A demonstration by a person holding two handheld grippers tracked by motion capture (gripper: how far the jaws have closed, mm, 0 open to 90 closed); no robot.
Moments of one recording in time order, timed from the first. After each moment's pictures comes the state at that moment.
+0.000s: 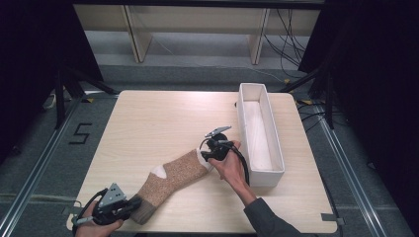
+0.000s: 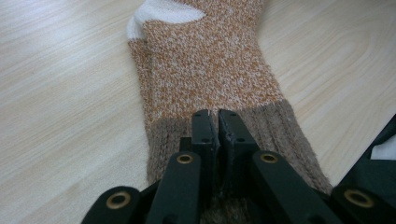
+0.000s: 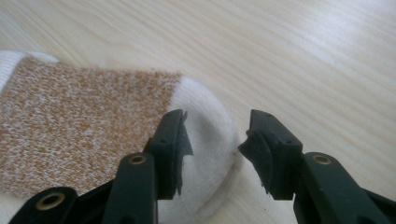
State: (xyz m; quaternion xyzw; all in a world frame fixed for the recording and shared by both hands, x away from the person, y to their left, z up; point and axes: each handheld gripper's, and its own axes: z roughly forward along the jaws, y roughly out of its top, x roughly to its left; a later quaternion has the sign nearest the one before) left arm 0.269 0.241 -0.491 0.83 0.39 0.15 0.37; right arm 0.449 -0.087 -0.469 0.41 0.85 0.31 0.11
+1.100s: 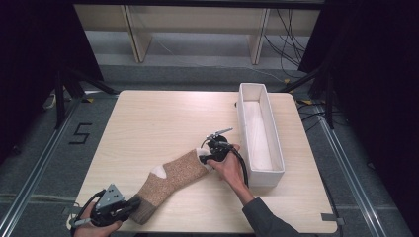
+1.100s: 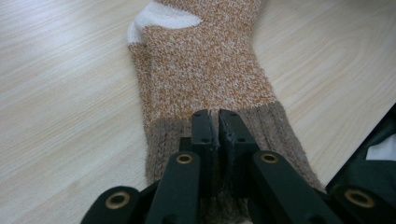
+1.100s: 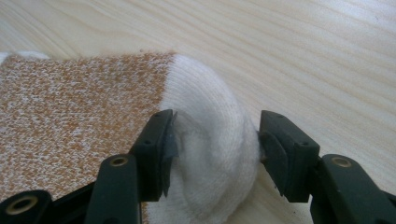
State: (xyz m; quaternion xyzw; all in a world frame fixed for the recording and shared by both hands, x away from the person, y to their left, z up) left arm 0.264 0.241 -0.487 0.83 0.39 0.15 0.38; right arm 0.458 -0.088 -0.492 0.44 0.84 0.32 0.06
